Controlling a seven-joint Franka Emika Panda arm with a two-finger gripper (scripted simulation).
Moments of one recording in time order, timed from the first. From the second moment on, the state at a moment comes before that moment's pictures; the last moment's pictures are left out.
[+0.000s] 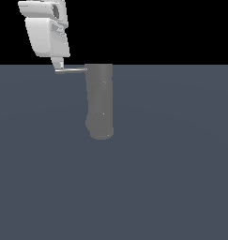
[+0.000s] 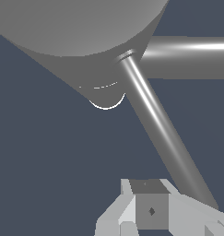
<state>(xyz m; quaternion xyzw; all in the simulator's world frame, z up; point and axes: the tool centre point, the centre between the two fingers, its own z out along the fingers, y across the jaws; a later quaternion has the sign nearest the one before) 0.002 0.167 0.270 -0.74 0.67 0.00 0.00</state>
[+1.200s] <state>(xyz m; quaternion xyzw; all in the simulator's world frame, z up) -0.049 0.126 0.270 -0.75 0.66 0.00 0.00</state>
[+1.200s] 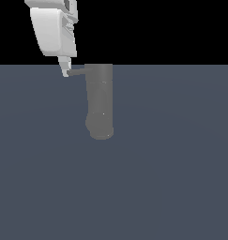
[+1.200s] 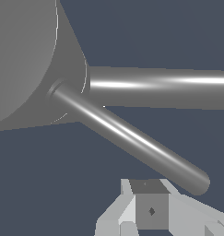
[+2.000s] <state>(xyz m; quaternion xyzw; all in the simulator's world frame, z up) -0.072 0.086 0.270 -0.75 0.66 0.00 0.00</state>
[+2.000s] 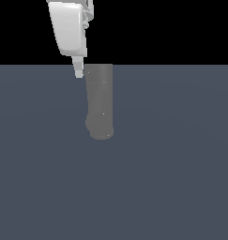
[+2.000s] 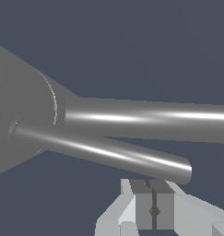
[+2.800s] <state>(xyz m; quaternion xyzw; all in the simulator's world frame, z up) -0.058 0.014 0.270 -0.76 0.65 0.00 0.00</state>
